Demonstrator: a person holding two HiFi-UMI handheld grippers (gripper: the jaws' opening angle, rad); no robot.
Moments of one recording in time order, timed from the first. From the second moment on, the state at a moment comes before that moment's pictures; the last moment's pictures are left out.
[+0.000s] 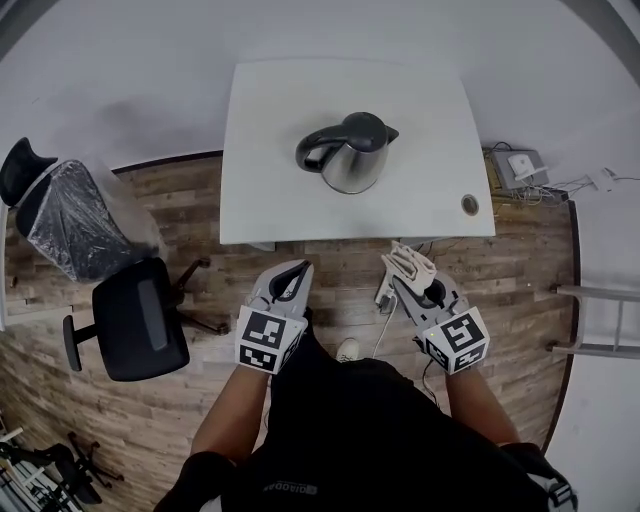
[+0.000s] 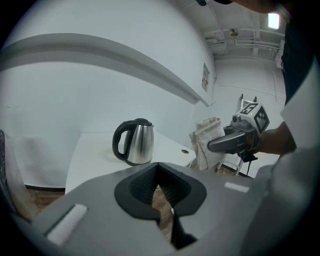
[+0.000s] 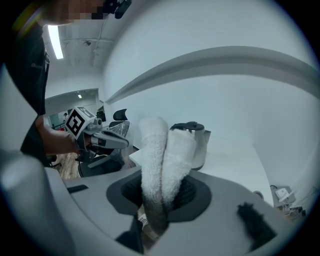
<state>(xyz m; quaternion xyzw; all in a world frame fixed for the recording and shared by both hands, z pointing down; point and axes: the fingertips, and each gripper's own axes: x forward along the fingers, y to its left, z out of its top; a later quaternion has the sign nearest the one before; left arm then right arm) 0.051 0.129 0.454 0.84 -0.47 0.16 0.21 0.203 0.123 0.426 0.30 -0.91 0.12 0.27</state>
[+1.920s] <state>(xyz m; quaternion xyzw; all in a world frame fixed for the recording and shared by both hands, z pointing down) -0.019 0.007 0.489 0.88 -0.37 0.17 0.23 0.081 -0.049 0.460 0.31 -0.81 0.07 0.50</state>
